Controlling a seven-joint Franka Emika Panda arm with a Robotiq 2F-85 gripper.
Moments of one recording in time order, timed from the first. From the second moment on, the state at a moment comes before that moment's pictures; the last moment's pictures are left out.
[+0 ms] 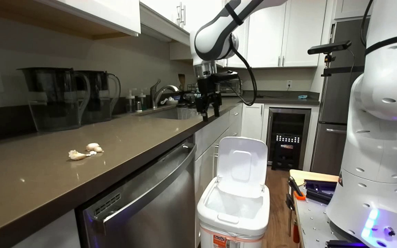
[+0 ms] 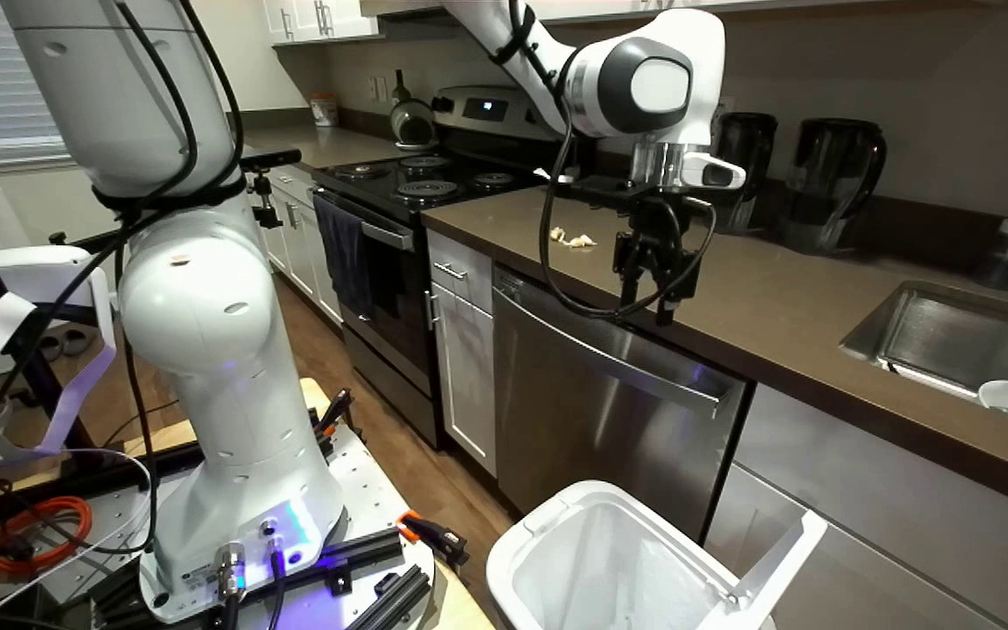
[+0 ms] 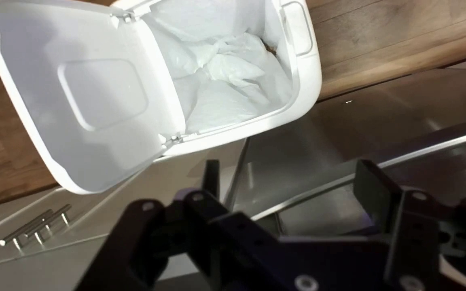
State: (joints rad) arm -0.17 -0.02 -0.15 -2.23 -0.16 2.12 0.11
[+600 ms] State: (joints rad) arm -0.07 0.10 -0.06 -2.01 -0.13 2.14 -0.08
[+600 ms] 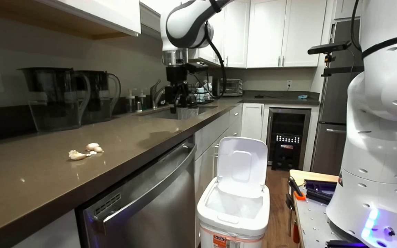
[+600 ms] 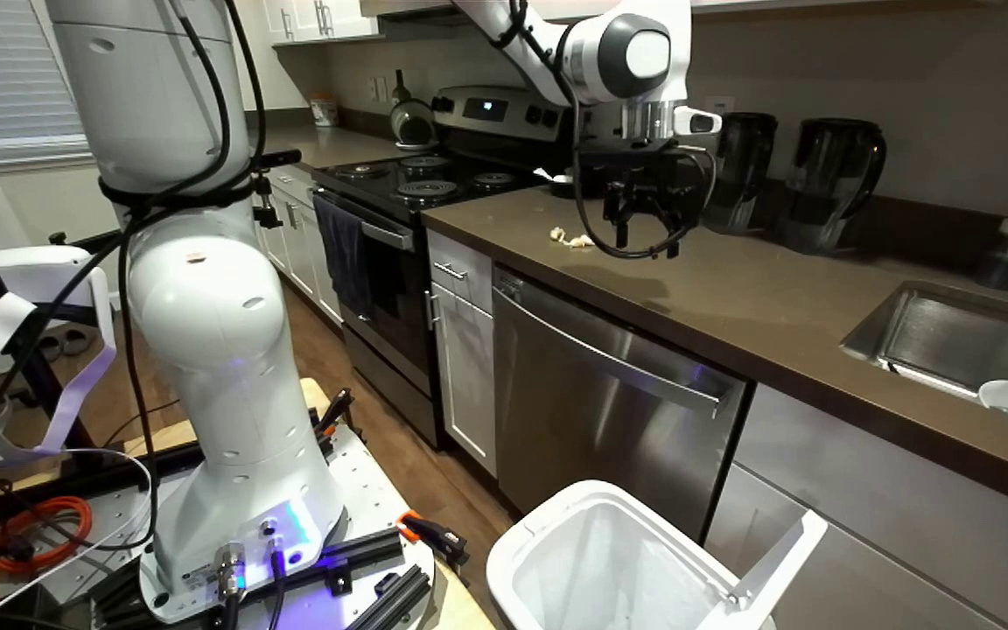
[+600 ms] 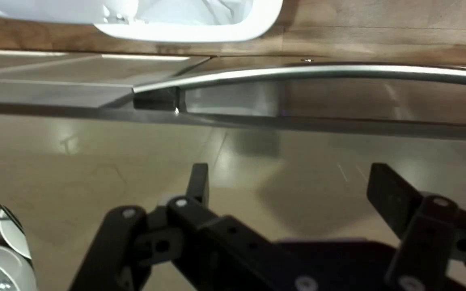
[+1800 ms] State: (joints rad) arm -0.02 0.51 0.15 -1.49 -0.07 2.03 -0.70
